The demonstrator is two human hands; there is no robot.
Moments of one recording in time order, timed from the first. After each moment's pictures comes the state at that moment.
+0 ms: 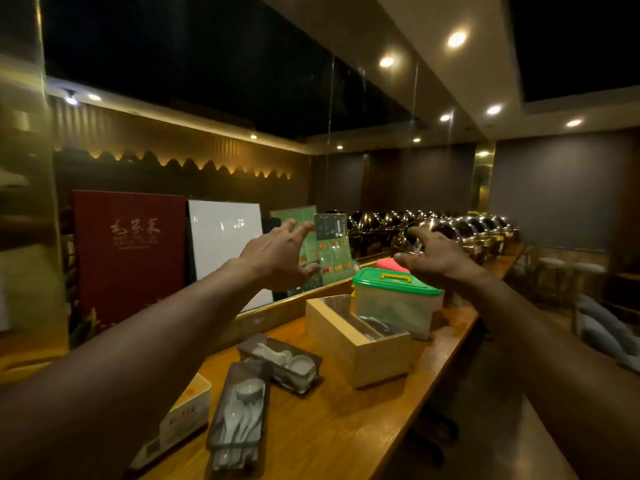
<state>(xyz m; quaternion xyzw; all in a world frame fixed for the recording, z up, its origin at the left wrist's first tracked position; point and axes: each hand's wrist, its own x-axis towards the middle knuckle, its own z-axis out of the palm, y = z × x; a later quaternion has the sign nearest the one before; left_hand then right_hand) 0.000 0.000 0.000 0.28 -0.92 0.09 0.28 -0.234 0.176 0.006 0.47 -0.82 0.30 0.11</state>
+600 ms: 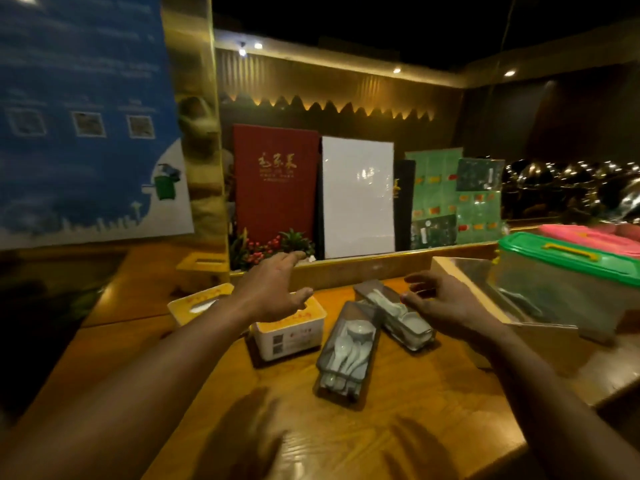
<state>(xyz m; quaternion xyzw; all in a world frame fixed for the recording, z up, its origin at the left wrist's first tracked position) 0.159 -0.045 -0.154 0.52 -0.82 0.00 0.23 -0.141 0.045 -0.140 0.63 -0.68 0.34 -0.16</state>
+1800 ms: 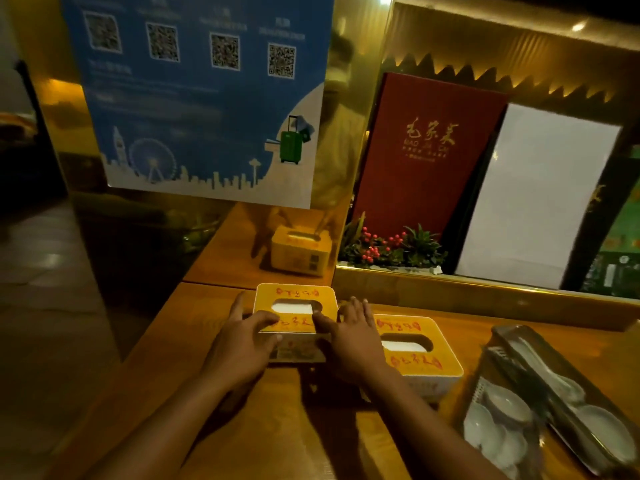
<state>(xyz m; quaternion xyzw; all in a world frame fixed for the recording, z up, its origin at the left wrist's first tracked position) 0.366 -0.120 -0.334 0.70 -0.58 -0.18 0.38 0.156 -0.188 -0.308 0.87 -0.48 0.07 0.04</state>
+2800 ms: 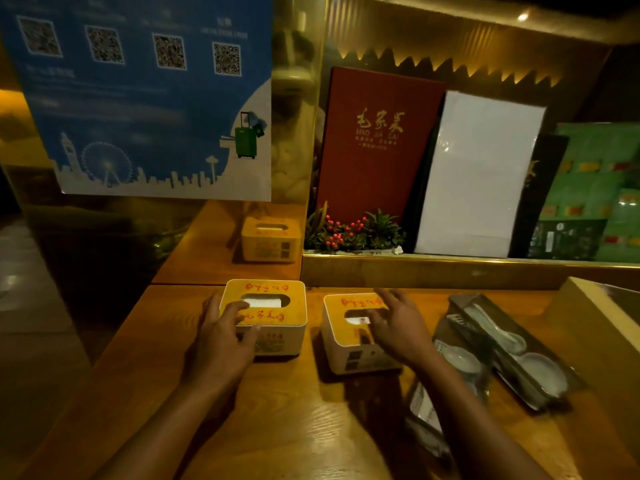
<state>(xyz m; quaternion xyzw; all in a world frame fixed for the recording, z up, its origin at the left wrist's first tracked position) 0.335 -0.105 -0.339 0.69 -0.57 -0.10 0.43 0.026 -0.171 -0.291 0.74 -0.62 0.25 -0.11</state>
